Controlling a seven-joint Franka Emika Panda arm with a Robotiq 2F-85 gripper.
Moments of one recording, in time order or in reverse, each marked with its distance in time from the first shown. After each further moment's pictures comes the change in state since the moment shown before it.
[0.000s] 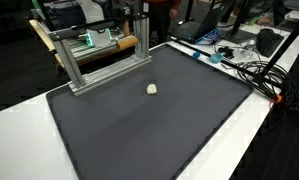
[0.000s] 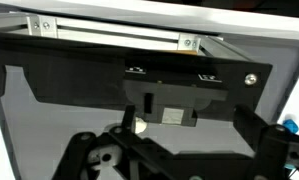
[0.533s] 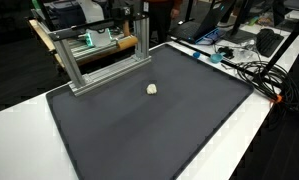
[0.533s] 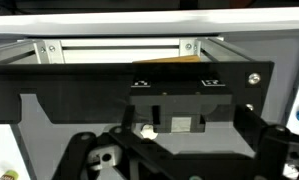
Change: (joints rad) arm -0.028 -0.016 0.006 0.000 0.007 -0.037 0.098
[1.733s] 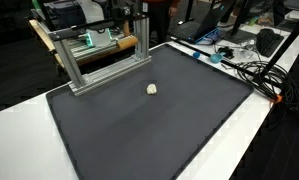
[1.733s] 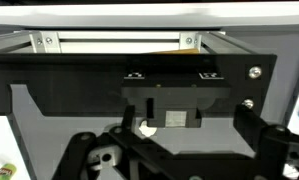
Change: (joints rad) arm 0.000 0.029 0.027 -0.003 -0.002 0.047 0.010
